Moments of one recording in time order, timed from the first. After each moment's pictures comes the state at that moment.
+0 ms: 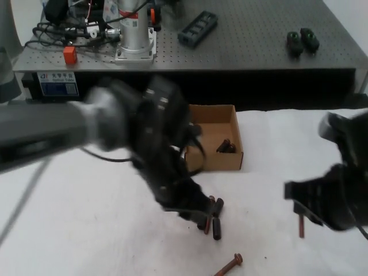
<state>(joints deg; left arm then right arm) -37.6 100.5 -68.8 41.0 14.0 -2.5 8.3 54.0 -32.3 35.8 -1.8 20.8</state>
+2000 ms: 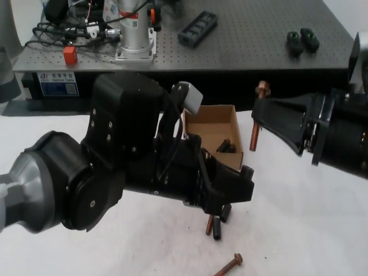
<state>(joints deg) -40.2 80.8 -46.9 -5.0 46.5 -14.3 9.3 53.9 -29.9 -10.2 -37.2 39.6</state>
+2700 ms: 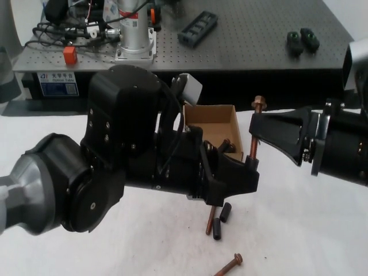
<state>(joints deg) -40.2 80.8 -46.8 -10.2 47.0 -18.3 9.5 53.9 -29.9 -7.8 -39.1 33.9</state>
